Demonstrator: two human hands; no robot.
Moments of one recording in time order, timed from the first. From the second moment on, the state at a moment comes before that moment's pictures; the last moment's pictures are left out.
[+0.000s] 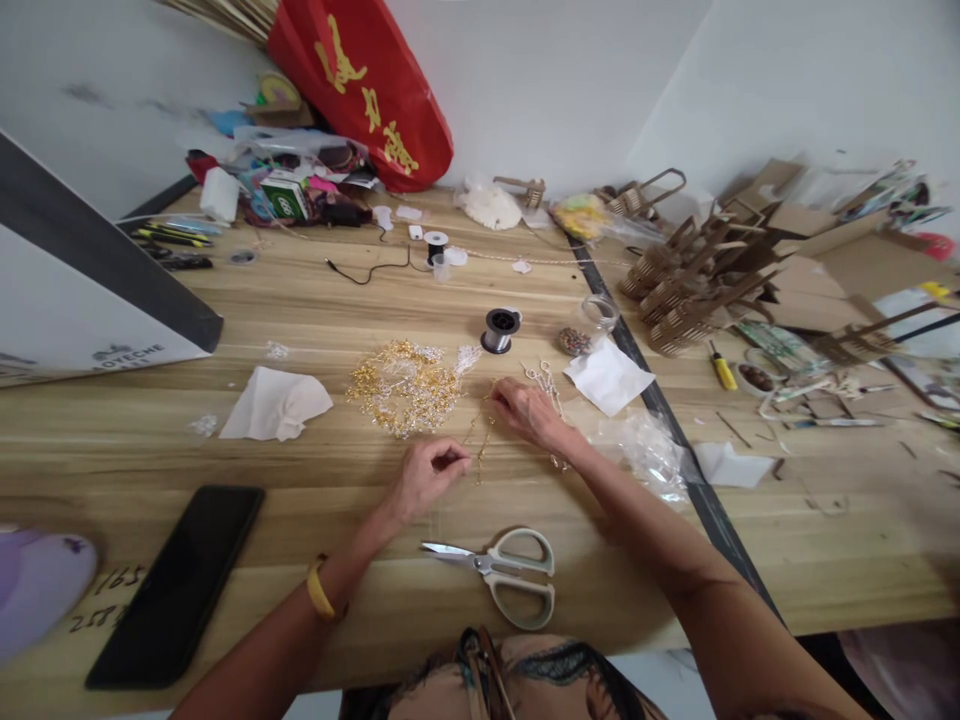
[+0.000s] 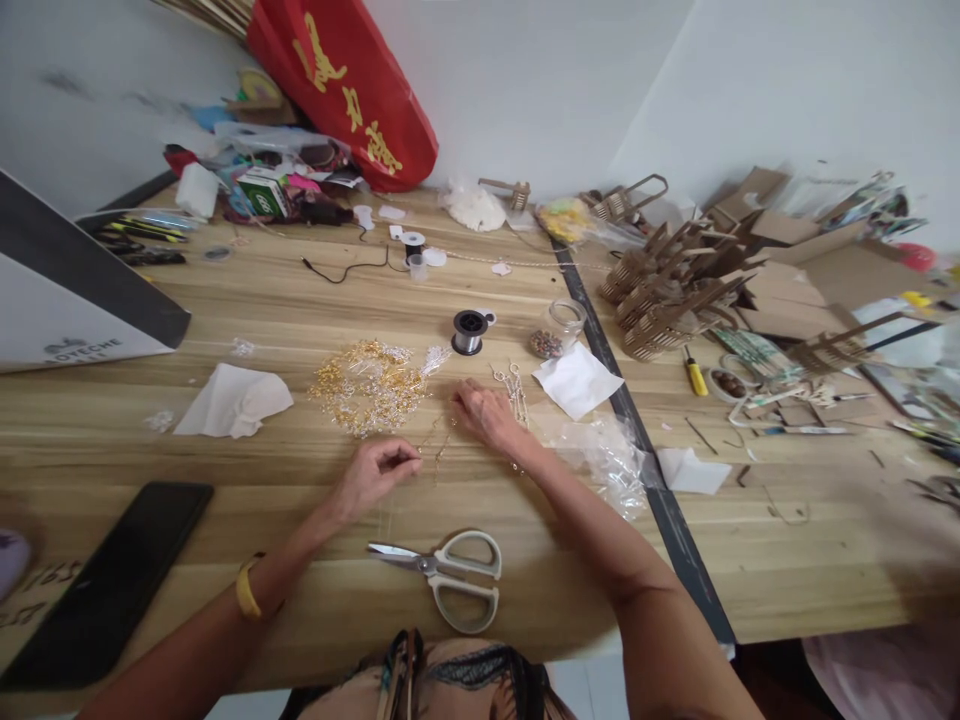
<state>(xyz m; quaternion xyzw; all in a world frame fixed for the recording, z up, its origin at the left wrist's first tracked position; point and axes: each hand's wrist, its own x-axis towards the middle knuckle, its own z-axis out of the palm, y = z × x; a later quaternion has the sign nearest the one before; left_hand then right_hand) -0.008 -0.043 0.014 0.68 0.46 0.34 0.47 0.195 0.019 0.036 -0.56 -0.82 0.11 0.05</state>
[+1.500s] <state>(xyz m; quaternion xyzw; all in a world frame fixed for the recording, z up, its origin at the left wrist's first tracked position) 0.027 -0.012 0.029 0.33 0.36 0.45 0.75 0.201 -0.015 0.056 -0.46 -0.88 0.10 -0.06</state>
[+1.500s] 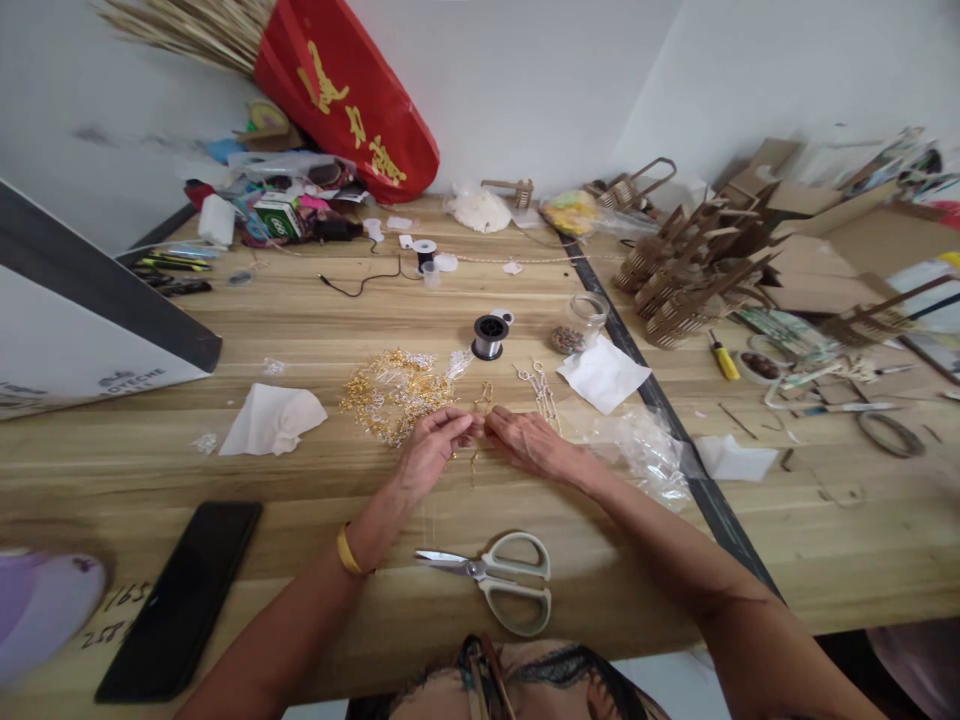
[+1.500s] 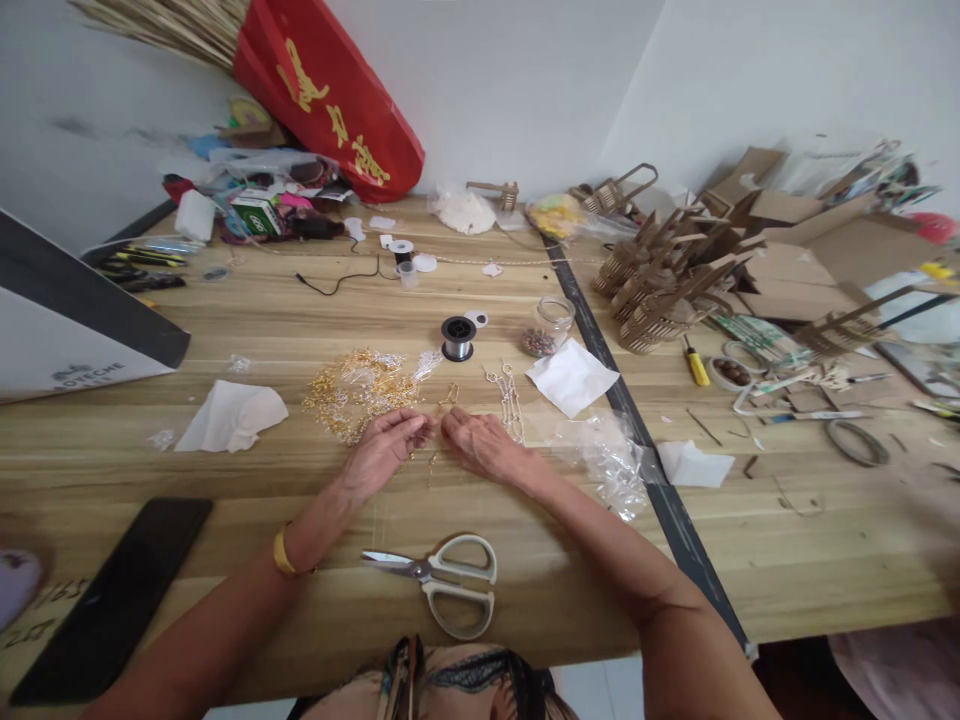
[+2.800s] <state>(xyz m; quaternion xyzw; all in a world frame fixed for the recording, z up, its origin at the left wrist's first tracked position) 0.005 -0.070 0.043 0.39 0.29 0.30 0.82 0.233 0.183 0.096 -0.47 -0.87 0.07 -0.13</state>
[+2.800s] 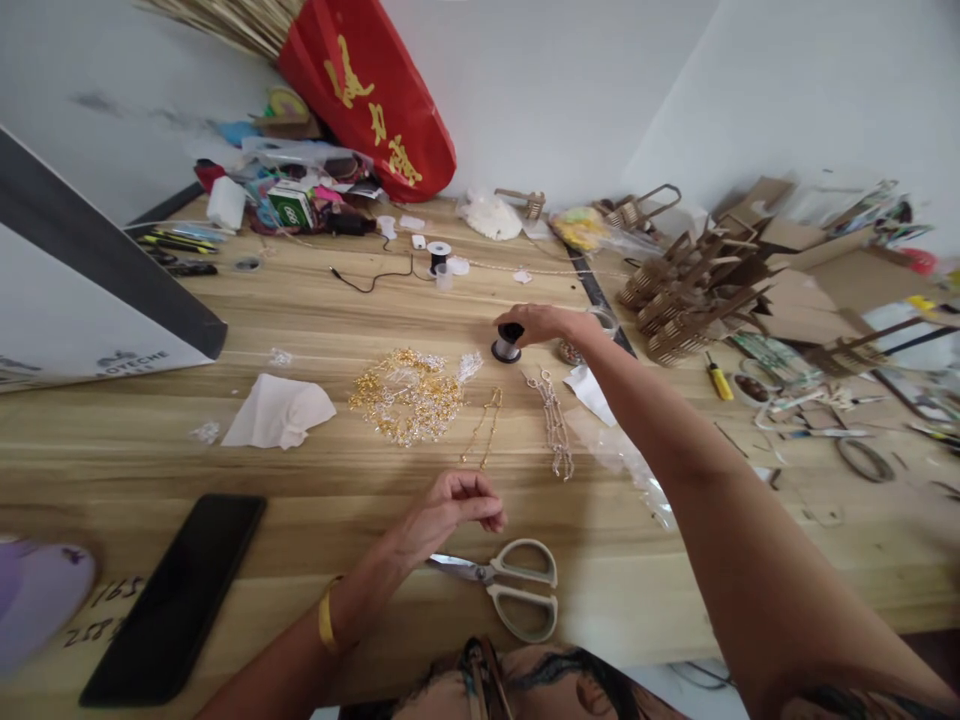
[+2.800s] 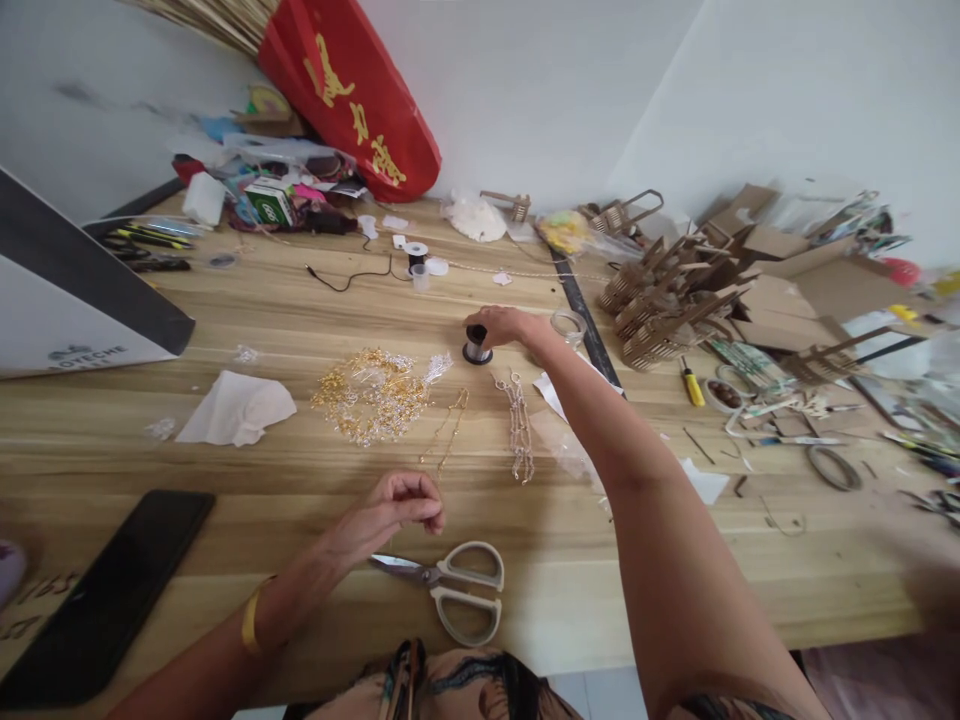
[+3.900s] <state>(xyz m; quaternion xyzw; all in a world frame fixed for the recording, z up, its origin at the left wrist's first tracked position) -0.004 -0.072 0.065 0.54 0.34 0.40 0.66 0.187 -0.039 0.102 -0.32 -0.73 0.58 0.16</state>
